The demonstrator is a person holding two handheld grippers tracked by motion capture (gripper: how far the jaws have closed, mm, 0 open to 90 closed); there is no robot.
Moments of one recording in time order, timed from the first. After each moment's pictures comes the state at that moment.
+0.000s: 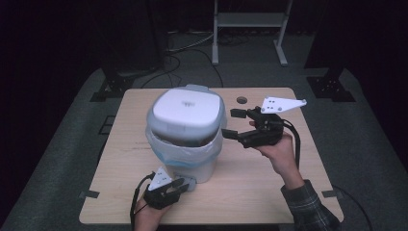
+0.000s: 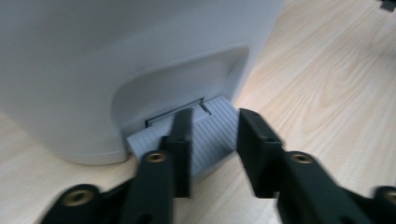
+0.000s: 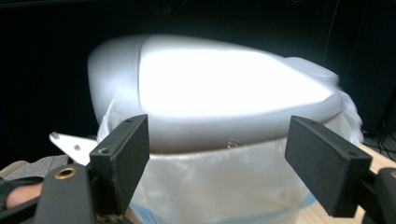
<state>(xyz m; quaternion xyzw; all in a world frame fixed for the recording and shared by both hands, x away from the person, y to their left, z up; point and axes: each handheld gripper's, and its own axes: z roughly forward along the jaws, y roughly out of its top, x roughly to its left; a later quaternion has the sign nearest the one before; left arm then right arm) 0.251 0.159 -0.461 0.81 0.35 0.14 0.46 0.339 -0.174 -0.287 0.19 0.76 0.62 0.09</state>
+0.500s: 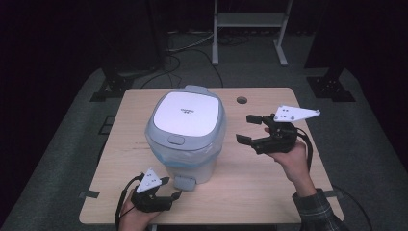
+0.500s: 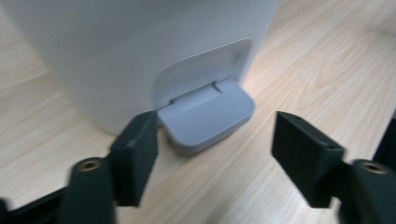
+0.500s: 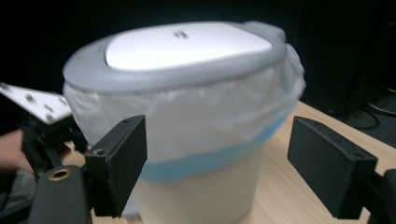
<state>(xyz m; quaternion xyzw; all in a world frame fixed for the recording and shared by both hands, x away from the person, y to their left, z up) 0.239 0.184 -0.442 0.82 0.34 0.15 0.43 0.330 -0.208 -0.309 0.22 0.77 0.59 0.12</state>
